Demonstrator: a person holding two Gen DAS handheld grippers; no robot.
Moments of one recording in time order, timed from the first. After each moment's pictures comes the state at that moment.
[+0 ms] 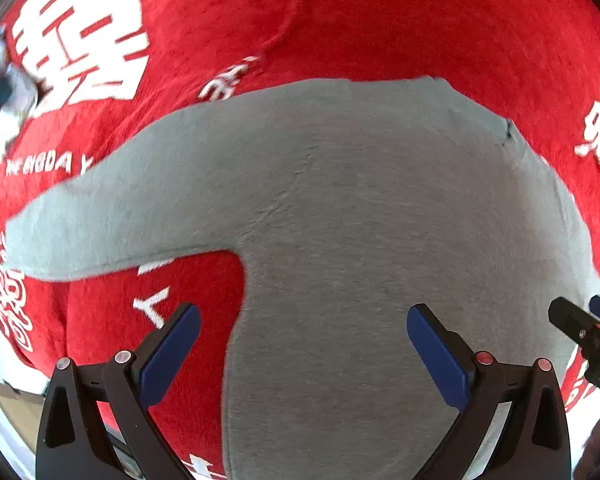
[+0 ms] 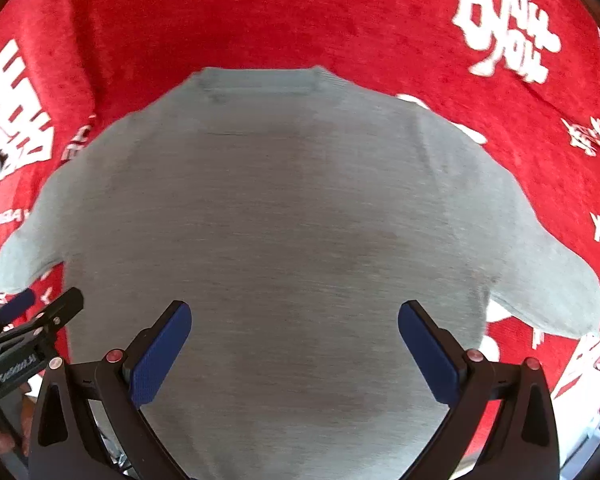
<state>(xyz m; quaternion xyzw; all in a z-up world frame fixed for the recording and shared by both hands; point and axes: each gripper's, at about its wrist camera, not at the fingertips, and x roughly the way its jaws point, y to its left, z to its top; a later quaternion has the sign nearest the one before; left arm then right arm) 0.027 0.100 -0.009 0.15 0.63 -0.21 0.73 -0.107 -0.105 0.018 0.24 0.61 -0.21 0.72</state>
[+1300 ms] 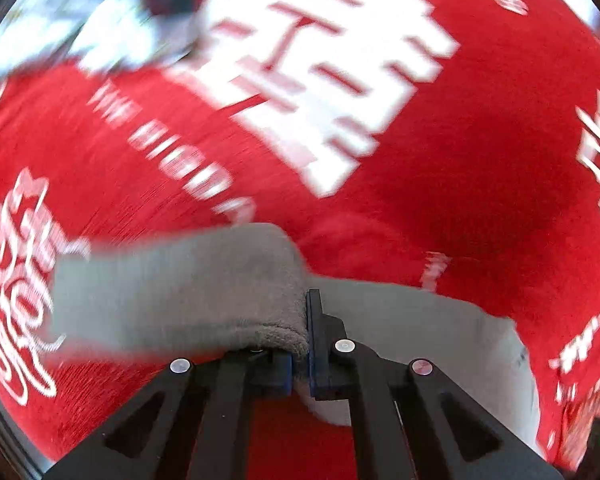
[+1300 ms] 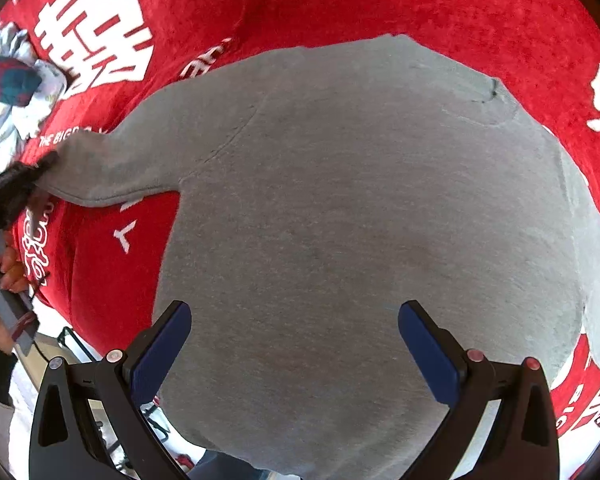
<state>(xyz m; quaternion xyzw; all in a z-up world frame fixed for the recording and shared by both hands) 0.148 0.325 0.000 -0.12 0.50 -0.18 0.84 -0.058 0.003 0.004 0.21 0.64 -0.11 0.73</state>
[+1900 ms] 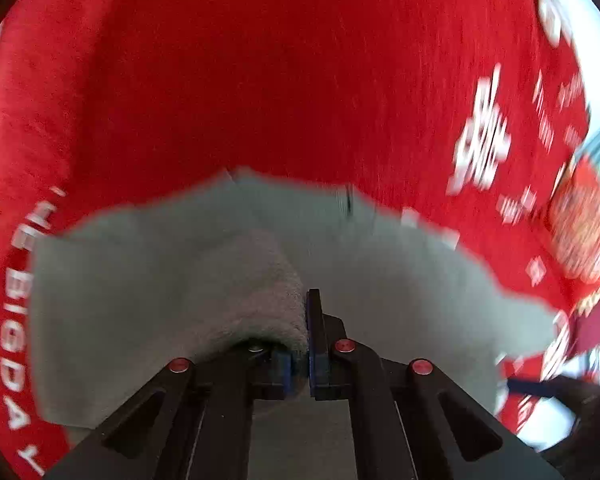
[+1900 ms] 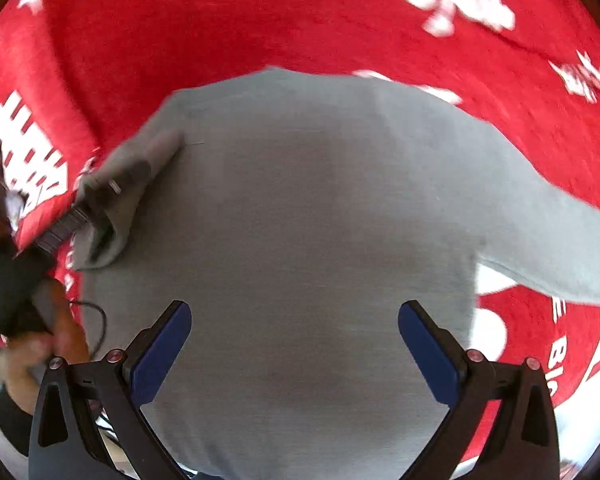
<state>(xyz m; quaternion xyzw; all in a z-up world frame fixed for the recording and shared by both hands) -0.003 -0.012 -0.018 0.10 0.52 -0.44 0.73 -0.177 -0.151 0.005 0.33 0.58 -0.24 0.71</state>
